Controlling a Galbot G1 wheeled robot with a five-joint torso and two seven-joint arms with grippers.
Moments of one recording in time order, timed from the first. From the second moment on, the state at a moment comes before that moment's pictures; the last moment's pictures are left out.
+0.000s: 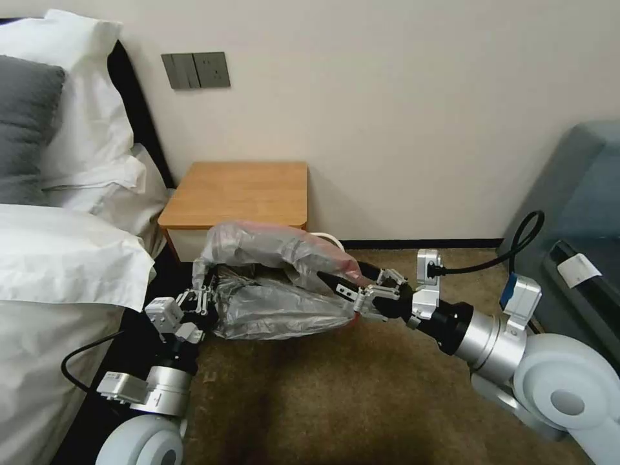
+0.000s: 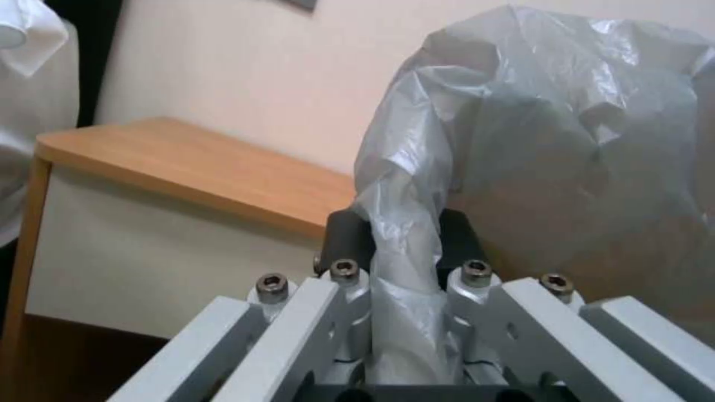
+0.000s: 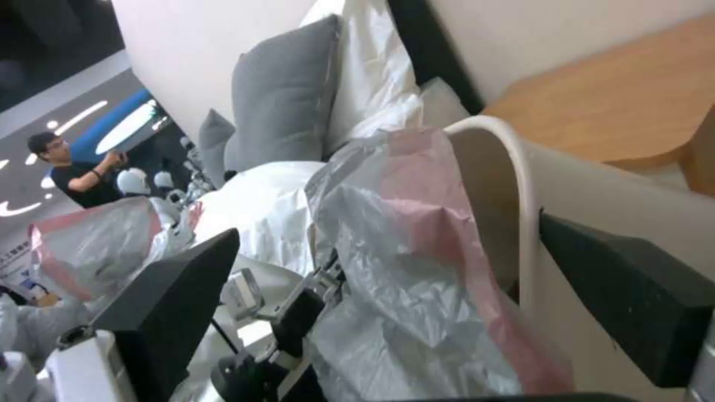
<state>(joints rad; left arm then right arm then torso) 1.67 -1.30 -0.55 -2.24 -0.60 -0.13 0.04 -1.29 0.85 0.43 2.40 1.34 -0.50 -0.11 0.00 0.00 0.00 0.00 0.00</state>
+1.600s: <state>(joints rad) 1.66 -1.29 -0.55 -2.25 -0.61 -0.13 0.07 -1.18 0.76 0.41 2.37 1.42 -0.52 -0.12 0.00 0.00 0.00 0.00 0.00</state>
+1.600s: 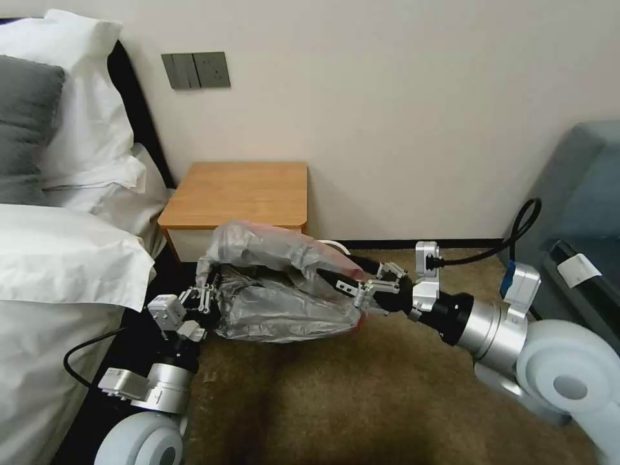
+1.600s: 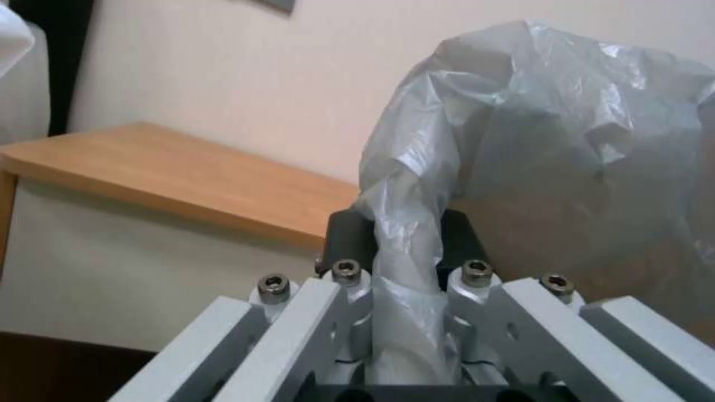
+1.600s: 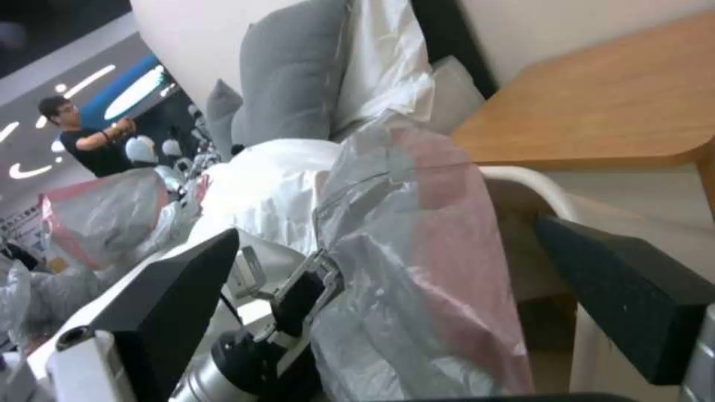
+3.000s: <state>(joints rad) 1.67 -1.31 -0.54 -2.25 -0.54 -0.14 0.11 -1.04 0.68 0.39 2.34 1.61 -0.56 0.05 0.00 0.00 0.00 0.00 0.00</state>
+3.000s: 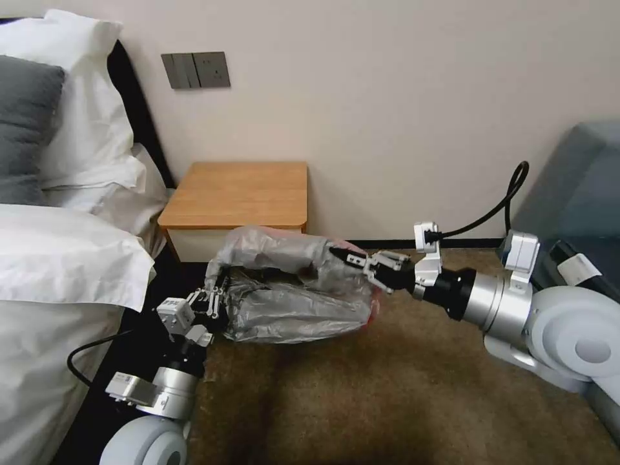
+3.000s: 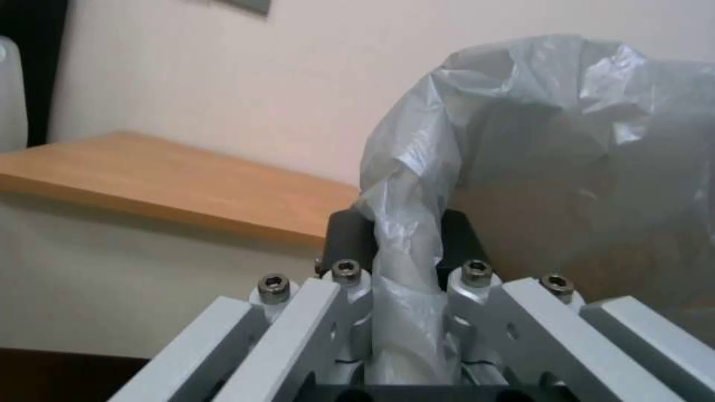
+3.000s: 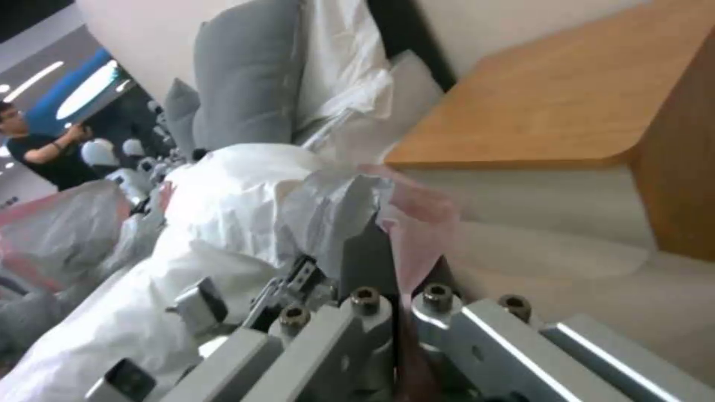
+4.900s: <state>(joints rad) 1.64 -1.32 -0.53 -2.22 -0.78 -0.05 0.07 -1.20 0.73 0.45 2.27 1.52 -0.55 -0.03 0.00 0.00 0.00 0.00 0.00</state>
